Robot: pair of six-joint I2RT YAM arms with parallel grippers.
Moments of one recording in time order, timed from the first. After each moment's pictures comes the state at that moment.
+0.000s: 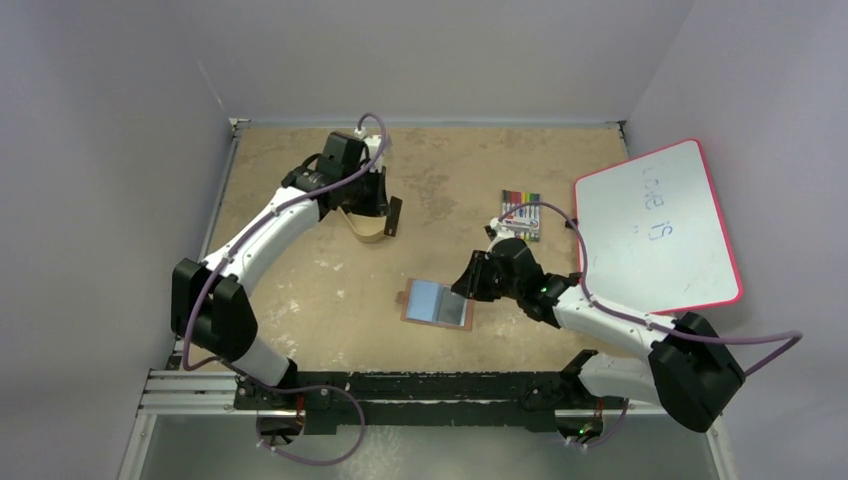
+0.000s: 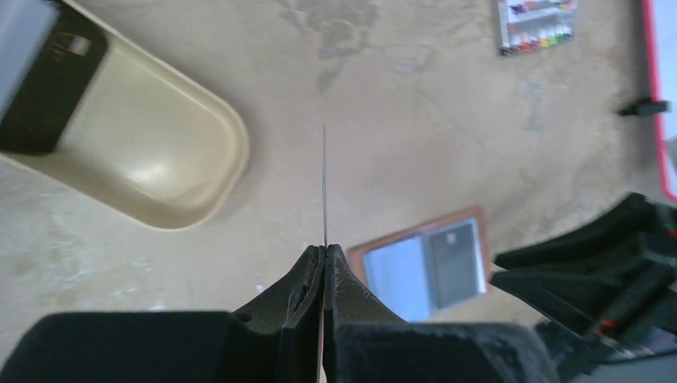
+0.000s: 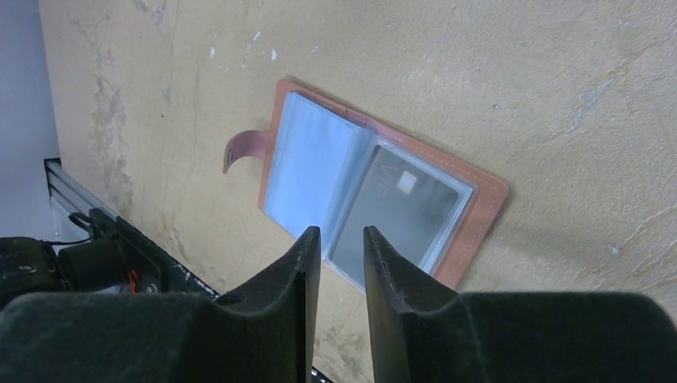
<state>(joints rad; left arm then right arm) -0.43 1.58 1.38 -0.64 0.18 -0.23 0.70 1.17 0.52 -0.02 -0.09 0.78</state>
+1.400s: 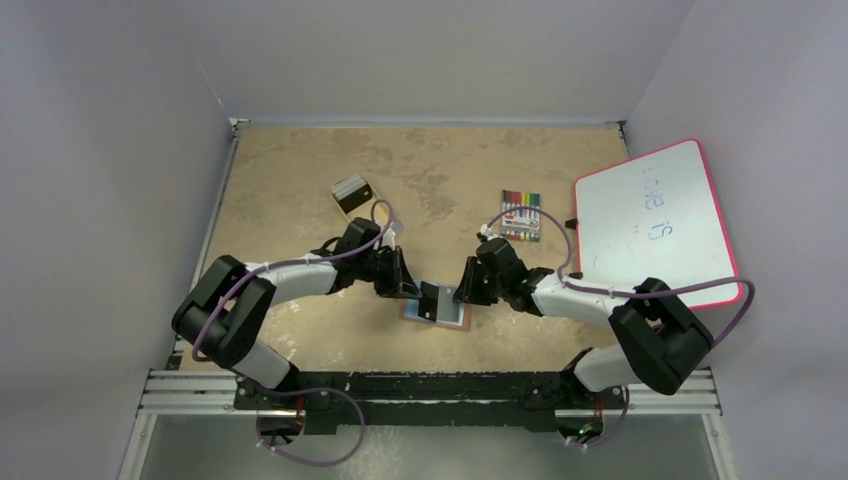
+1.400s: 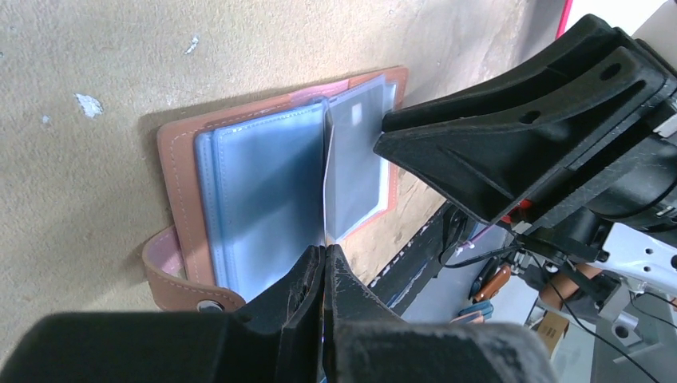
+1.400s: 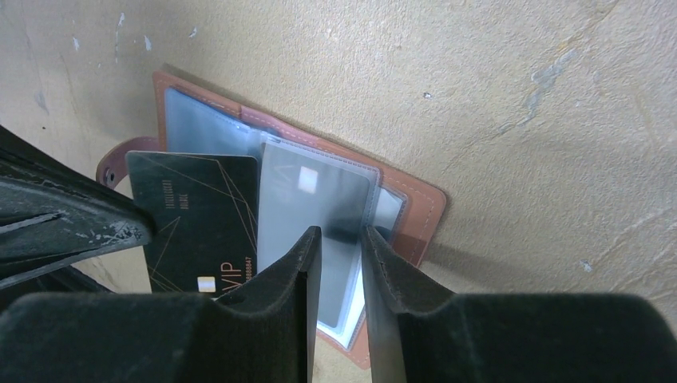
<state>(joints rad) -0.58 1.54 0.66 0.04 0.59 -0.81 0.70 1.40 0.56 -0.04 -0.05 0.79</state>
